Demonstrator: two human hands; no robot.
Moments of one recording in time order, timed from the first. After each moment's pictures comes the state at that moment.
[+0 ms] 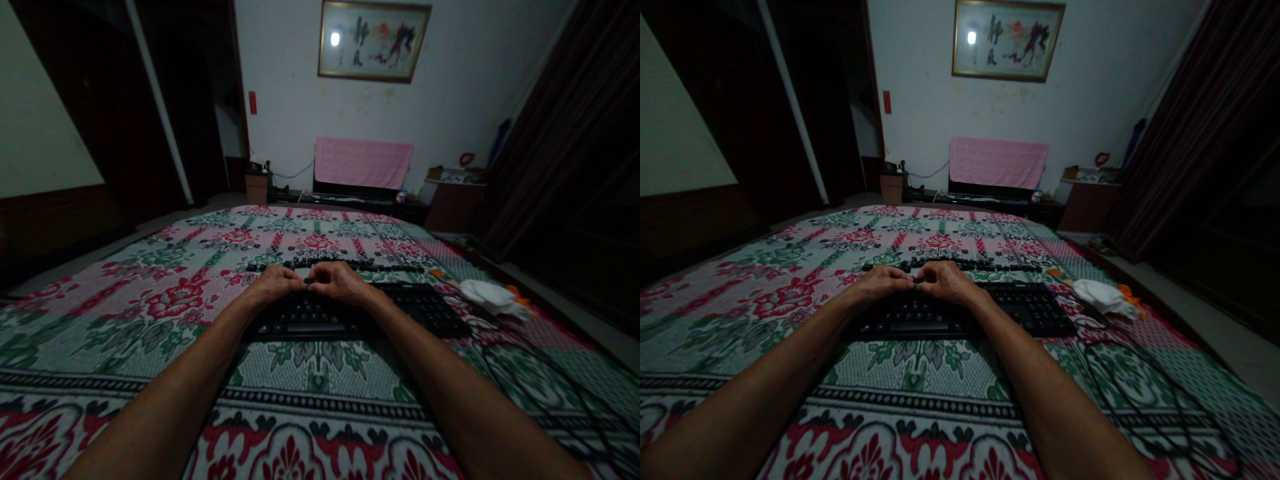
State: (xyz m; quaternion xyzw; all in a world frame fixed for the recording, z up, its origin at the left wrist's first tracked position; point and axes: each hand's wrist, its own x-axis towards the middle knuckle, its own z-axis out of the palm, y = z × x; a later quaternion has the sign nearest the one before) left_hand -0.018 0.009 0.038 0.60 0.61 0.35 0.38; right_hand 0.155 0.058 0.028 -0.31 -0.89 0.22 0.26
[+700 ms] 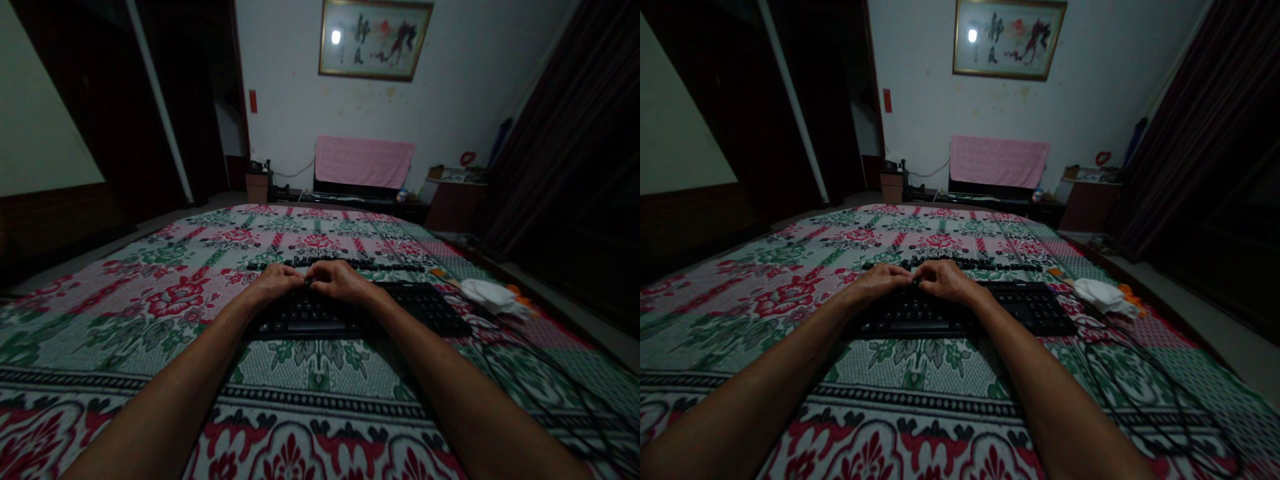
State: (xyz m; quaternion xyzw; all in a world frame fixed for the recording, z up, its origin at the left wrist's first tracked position) left_hand -0.020 0.011 0.036 0.62 0.61 0.34 0.36; right_hand 0.155 0.059 0.029 -0.28 -0.90 0.21 0.25
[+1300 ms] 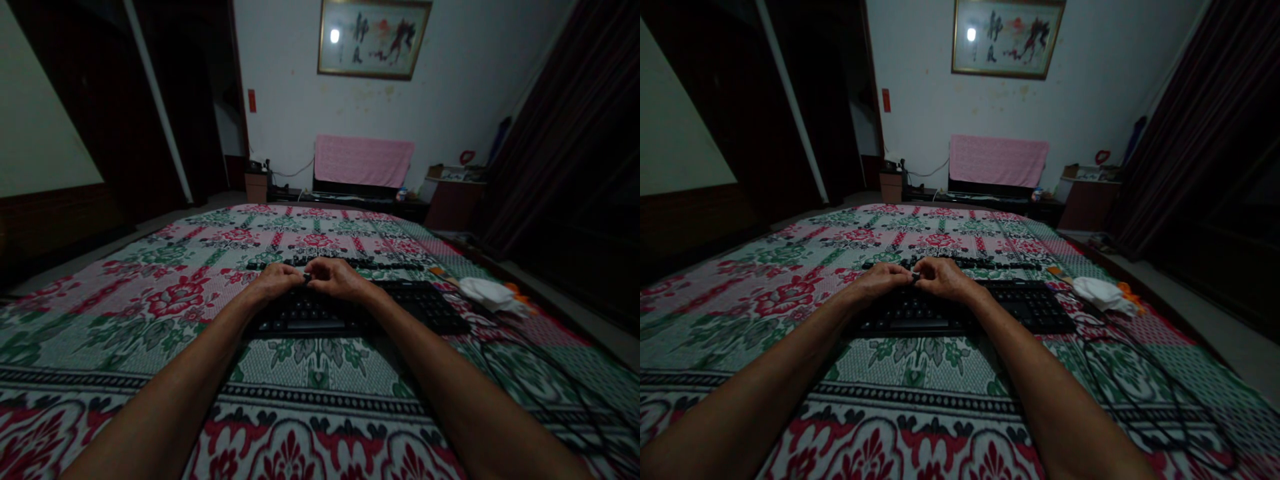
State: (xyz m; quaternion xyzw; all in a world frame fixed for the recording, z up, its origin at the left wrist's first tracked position) left_hand -0.023 0.018 0.026 0.64 0.59 0.35 0.35; right_hand 0.153 0.057 0.030 -0.27 -0.89 0.22 0.28
